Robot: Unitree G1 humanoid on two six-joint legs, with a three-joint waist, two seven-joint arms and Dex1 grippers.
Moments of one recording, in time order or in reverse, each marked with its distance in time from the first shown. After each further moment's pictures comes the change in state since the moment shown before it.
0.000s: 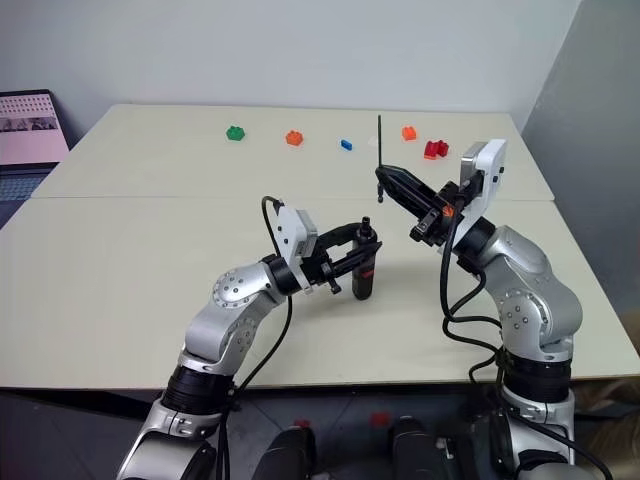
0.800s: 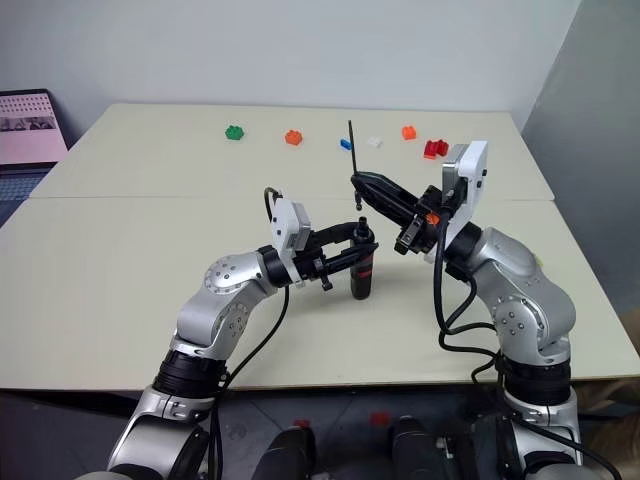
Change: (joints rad) left arm -0.048 0.041 0.016 0.060 -0.035 0.005 -0.100; right arm 0.007 -0.015 0.090 -0.022 0.047 -0.059 -0.036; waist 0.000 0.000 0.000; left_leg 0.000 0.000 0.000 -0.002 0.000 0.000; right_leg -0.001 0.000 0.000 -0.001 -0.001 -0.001
